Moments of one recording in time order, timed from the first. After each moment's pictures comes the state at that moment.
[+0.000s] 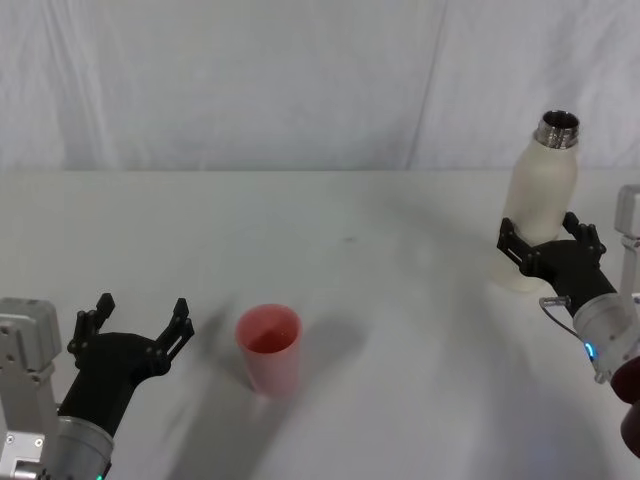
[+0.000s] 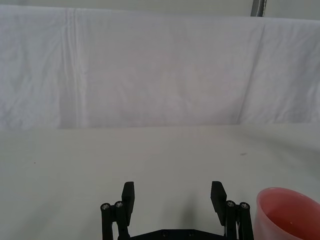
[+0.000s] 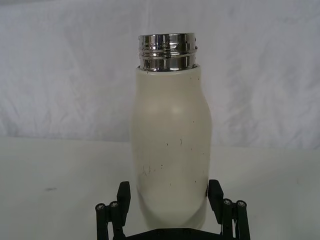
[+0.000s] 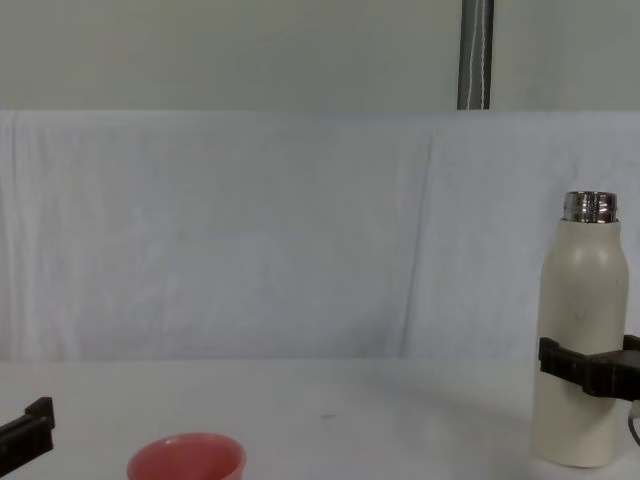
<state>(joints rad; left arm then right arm) 0.27 0.24 0.04 -1.85 -0.25 -0.02 -0.02 0.25 0.09 -0.11 -1.33 0.15 -0.01 0.13</state>
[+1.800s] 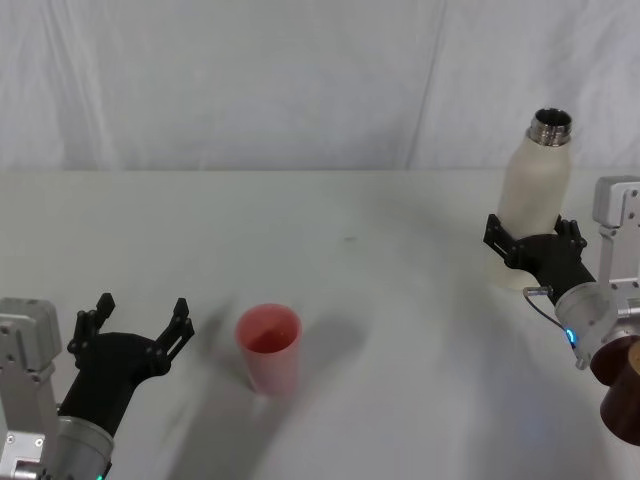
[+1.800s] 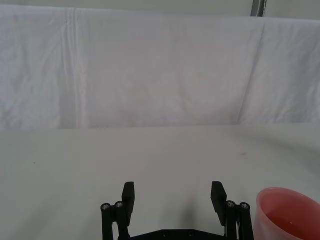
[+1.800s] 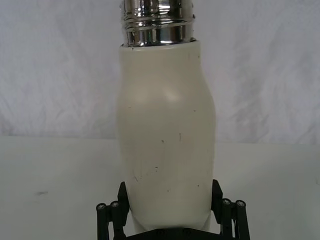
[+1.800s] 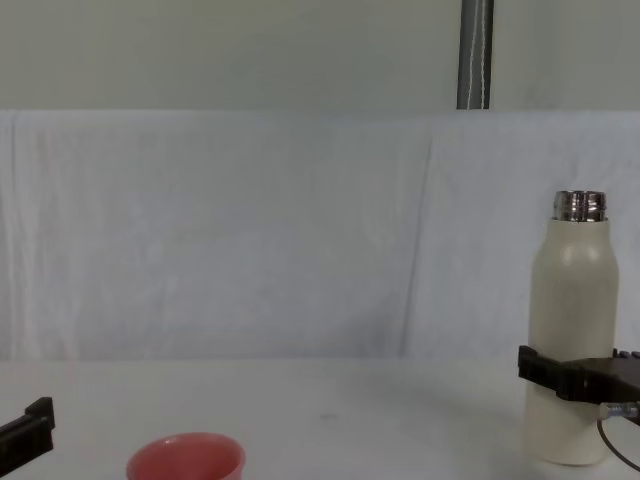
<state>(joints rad) 0.27 0.24 0.04 -1.85 -0.25 -0.02 -0.02 0.36 0.06 -0.11 -1.16 0.15 -0.05 0.14</state>
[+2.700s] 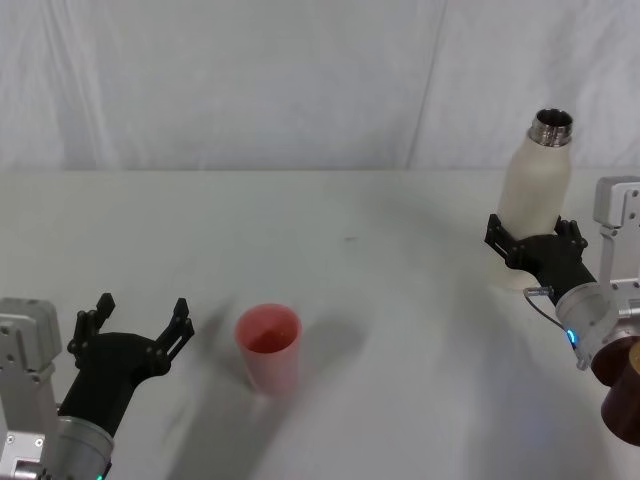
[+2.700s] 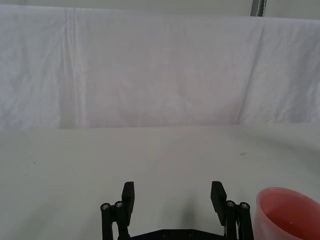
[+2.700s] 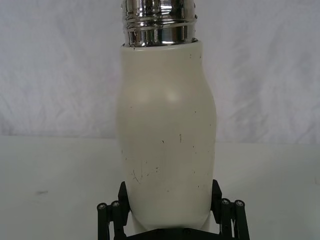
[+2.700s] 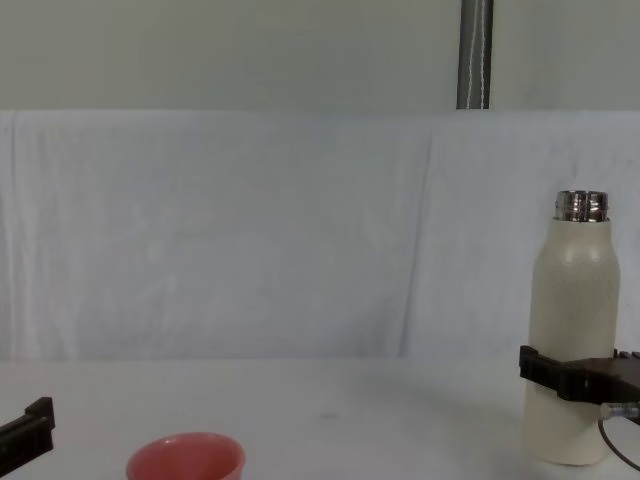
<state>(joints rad) 0.27 0.24 0.04 -1.85 -0.25 -0.02 -0.02 0.35 0.06 -0.11 -1.16 0.15 -0.05 0.14</state>
